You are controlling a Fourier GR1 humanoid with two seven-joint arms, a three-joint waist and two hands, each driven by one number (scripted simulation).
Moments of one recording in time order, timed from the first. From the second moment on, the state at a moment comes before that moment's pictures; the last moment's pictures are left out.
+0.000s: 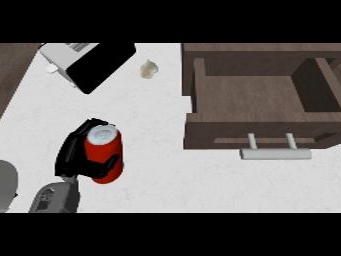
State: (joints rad) left arm -0.18 0.05 0.15 -1.12 0.02 -0.19 -0.33; right arm 0.31 -0.01 -0.24 -2.18 -0.09 0.22 0.08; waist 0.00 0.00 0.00
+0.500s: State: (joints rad) left arm -0.24 0.03 0.17 -1.24 0.04 -0.04 -0.21; right arm 0.31 -0.02 -0.26 -2.20 -0.12 0.21 0.11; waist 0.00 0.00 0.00
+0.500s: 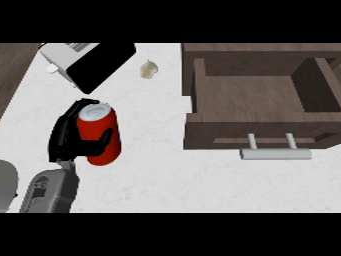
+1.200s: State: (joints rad) left arm -0.46 0.00 -0.04 -1.43 -0.01 0.16 0.09; right arm 0.30 -0.02 -0.29 -2.20 -0.13 0.23 0.10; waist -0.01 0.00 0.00
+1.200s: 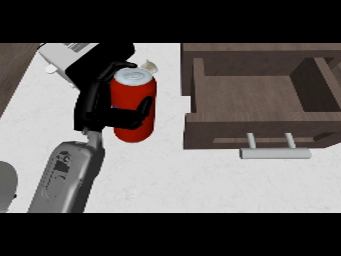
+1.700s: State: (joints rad) left arm -0.79 0.00 -0.15 -1.33 -0.01 0.34 0.25; right arm 0.31 0.00 -0.28 -2.24 -0.12 0.22 0.12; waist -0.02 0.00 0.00
